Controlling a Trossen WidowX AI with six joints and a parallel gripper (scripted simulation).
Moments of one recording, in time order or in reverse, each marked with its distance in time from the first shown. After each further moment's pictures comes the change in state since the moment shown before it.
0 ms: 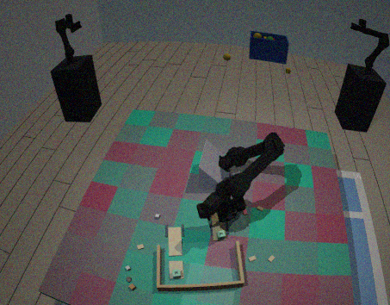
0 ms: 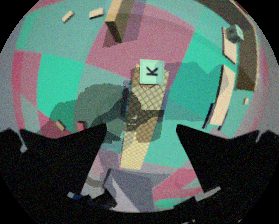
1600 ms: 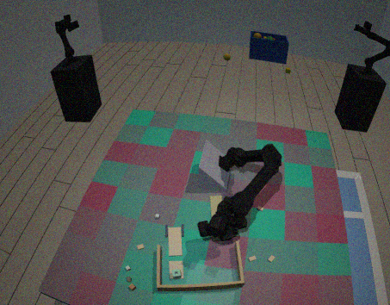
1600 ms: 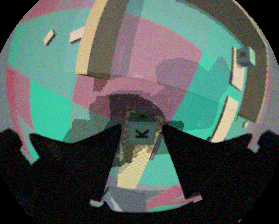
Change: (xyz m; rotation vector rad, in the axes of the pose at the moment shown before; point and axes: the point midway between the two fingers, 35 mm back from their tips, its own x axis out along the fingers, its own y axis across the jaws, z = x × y) arm 0.027 -0.011 0.069 -0.009 -0.008 -0.005
